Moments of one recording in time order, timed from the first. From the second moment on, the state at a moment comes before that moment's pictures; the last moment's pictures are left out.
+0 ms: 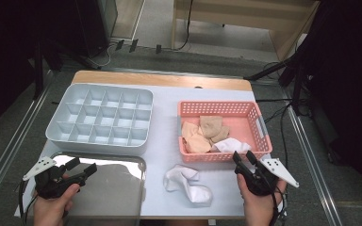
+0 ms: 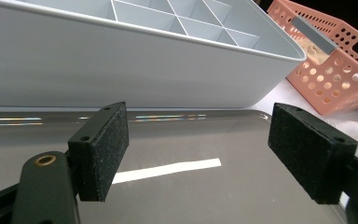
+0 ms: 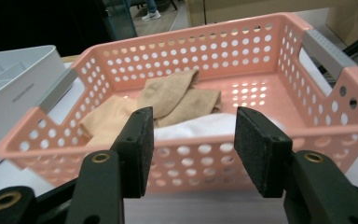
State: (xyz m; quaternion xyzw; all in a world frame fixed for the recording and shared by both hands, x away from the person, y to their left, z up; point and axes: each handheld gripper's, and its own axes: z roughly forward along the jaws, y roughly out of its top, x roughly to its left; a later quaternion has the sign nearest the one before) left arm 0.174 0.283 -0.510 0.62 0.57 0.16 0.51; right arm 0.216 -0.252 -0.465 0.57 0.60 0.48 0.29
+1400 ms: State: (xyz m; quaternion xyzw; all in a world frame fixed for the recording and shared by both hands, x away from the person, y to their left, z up) left arm 0.173 0.288 -0.509 0.62 0.58 0.16 0.51; right arm 0.328 -0.234 -0.465 0.66 0.69 0.24 0.18
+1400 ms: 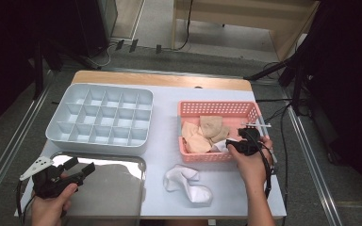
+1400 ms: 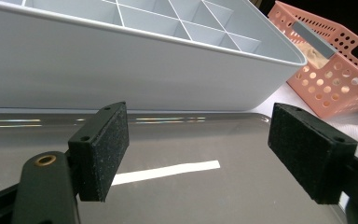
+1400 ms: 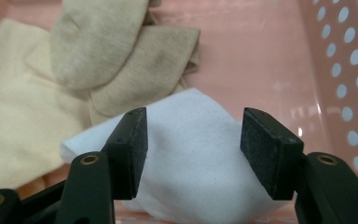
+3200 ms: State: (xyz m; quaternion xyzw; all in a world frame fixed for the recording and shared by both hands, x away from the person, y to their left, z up) left arm 0.173 0.293 -0.508 0.61 0.58 0.16 0.52; right arm 0.325 -0.222 -0.463 0.61 0.66 0.40 0.16
